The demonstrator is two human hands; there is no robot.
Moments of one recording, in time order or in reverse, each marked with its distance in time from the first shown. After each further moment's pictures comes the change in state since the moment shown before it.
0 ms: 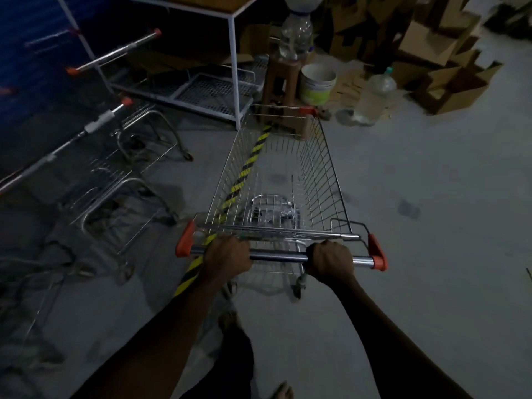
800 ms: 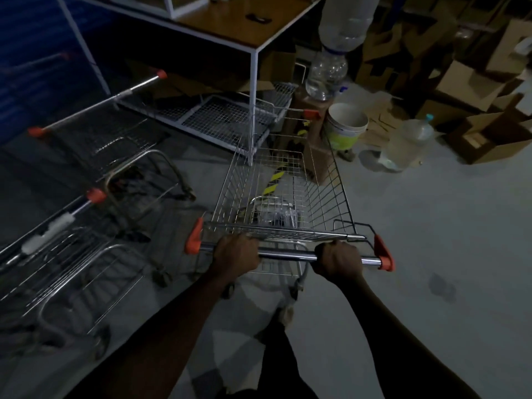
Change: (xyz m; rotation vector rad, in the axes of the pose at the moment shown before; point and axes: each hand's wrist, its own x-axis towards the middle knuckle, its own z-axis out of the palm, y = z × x) left_hand 0.396 -0.143 -0.083 -0.073 0.048 -0.029; right_hand 0.447 0.048 0.064 -0.054 0.037 -0.063
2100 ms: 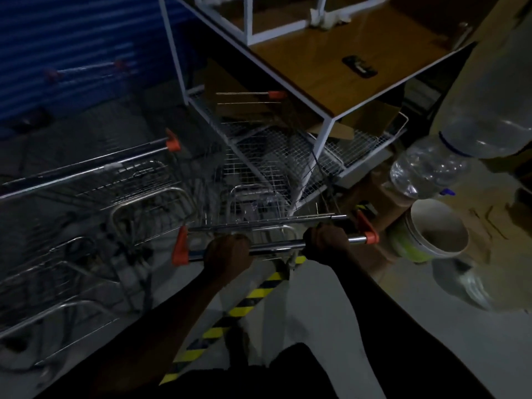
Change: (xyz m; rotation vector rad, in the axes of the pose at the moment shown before) left_hand 0.460 -0.168 -0.072 -0.144 0.247 -0.510; right_hand 0.646 0.044 0.107 0.088 0.497 -0.770
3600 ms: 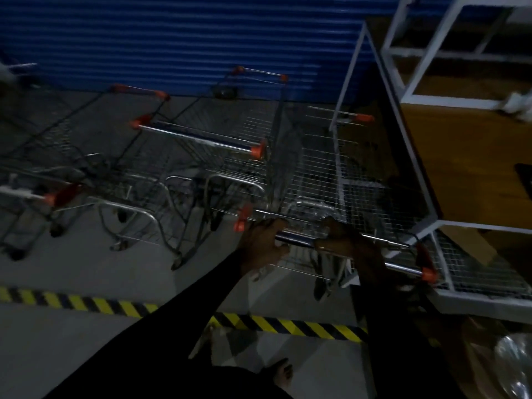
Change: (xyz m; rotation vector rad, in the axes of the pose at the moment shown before) left_hand 0.096 0.060 -0.019 -0.279 0.266 -0.559; right_hand 0.205 0.087 0.086 1.059 -1.002 -0.116
